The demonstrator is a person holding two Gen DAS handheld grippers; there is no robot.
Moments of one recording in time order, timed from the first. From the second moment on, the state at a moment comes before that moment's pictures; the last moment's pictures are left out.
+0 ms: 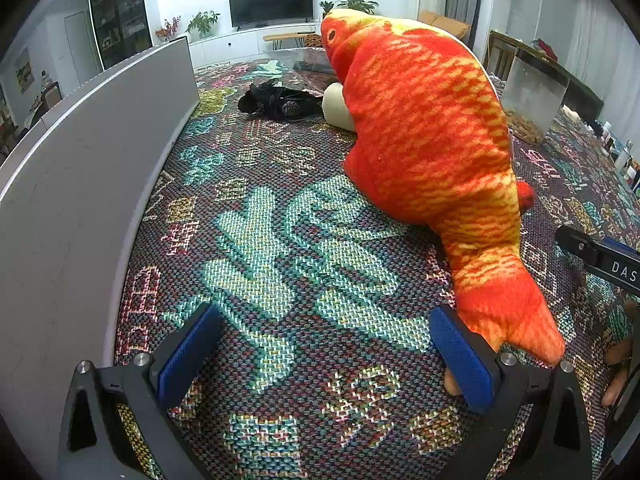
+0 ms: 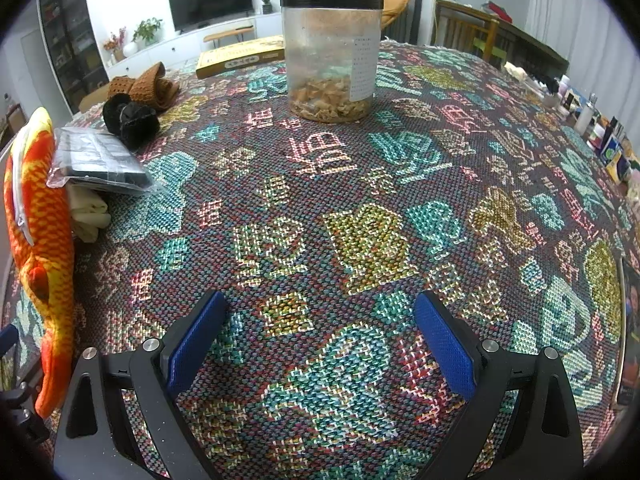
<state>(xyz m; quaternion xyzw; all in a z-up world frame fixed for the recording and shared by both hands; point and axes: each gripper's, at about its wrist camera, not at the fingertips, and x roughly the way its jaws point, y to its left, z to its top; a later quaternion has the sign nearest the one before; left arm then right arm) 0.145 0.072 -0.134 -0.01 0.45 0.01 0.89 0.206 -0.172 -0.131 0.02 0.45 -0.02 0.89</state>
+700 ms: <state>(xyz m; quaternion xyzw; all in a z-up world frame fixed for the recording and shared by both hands) 0.135 0.072 -0.078 -0.13 0.39 -0.07 0.91 0.206 -0.172 -0.131 0.02 0.45 -0.02 0.89</state>
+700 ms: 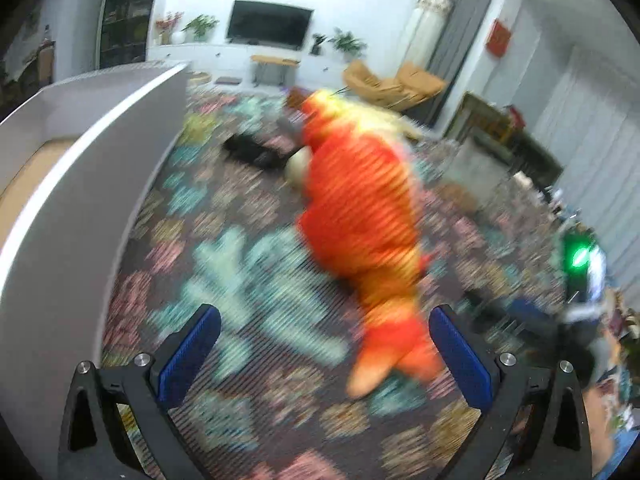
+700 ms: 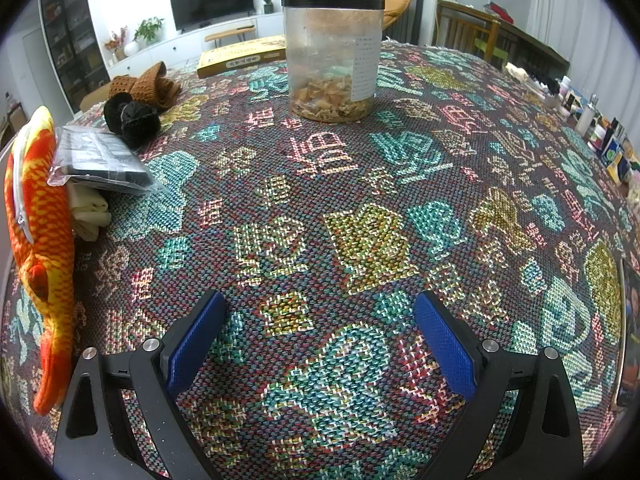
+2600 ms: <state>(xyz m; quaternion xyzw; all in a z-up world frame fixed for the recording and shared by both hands) 0.152 0.044 -0.056 -0.06 0.40 -0.07 0.91 0.204 -0.171 -0.130 0.01 0.46 -0.02 0.89</state>
